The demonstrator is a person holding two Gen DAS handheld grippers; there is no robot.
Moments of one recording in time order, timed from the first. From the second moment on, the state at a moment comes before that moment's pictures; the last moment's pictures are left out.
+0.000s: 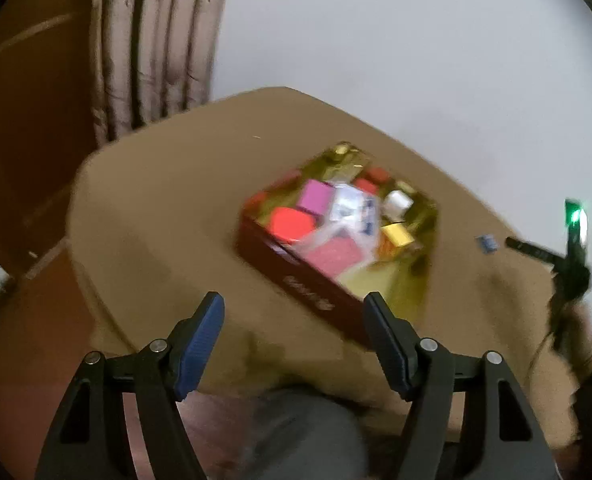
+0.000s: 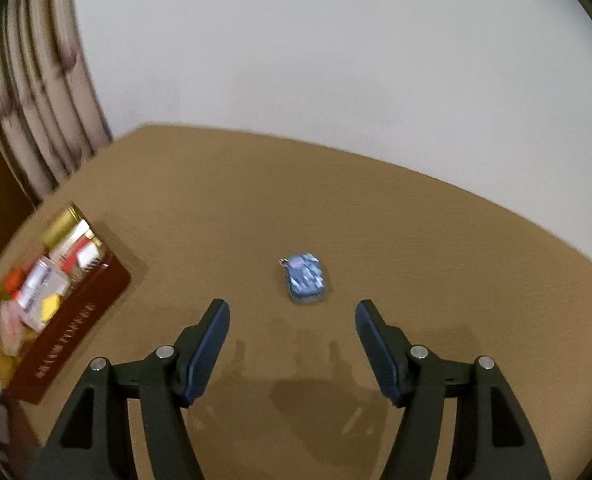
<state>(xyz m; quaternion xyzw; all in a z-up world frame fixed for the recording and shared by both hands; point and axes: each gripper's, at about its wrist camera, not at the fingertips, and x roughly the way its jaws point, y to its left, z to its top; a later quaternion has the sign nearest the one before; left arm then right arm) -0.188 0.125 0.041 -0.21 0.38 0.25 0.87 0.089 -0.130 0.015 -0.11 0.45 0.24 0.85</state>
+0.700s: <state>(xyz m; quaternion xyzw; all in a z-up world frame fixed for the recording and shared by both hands) -0.180 0.111 0.019 -0.11 0.41 0.27 0.87 0.125 -0.115 -0.023 -0.12 0.50 0.25 0.82</state>
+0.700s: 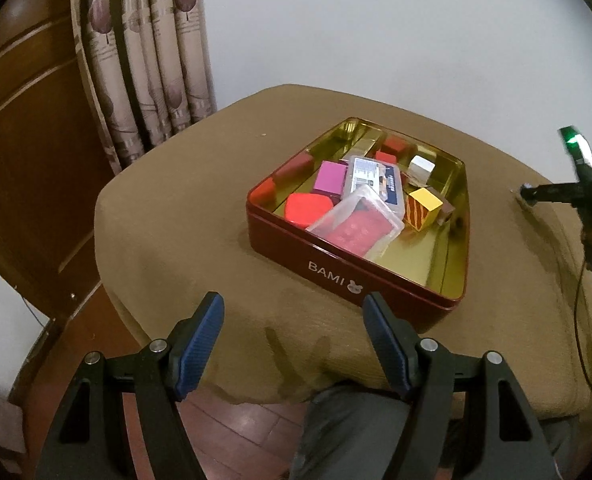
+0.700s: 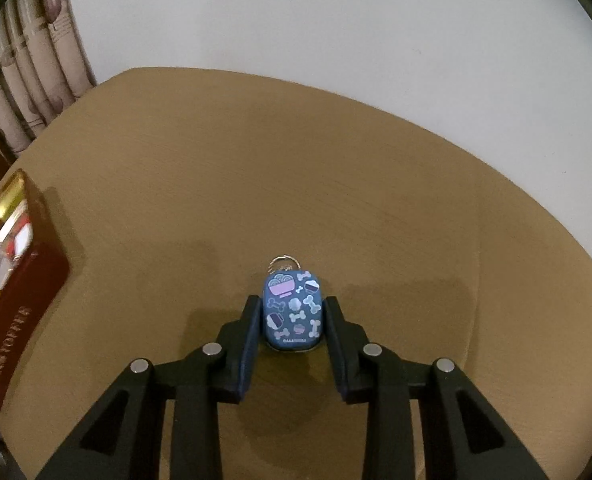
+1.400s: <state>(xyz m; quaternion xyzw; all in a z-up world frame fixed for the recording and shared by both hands) -0.194 0.137 0.032 -0.11 0.40 0.32 0.85 -0.073 0.082 0.012 -0.13 0.48 0.45 0.74</state>
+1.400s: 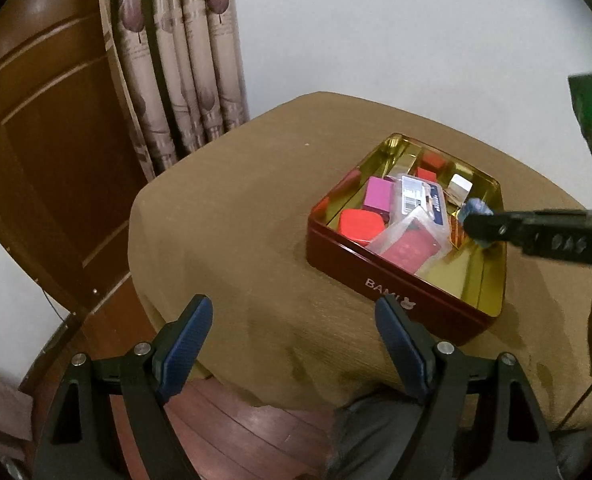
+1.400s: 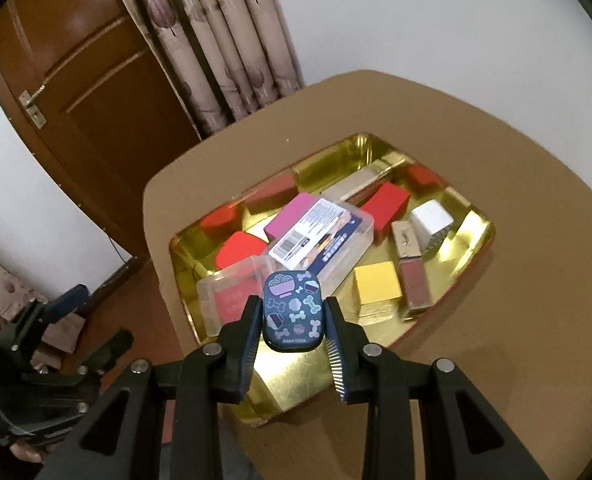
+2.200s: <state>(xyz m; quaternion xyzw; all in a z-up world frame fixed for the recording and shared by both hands) -0.176 0.196 0.071 -0.01 0.23 0.31 0.92 -0.153 0.005 0.063 0.01 0.31 0.29 0.90</state>
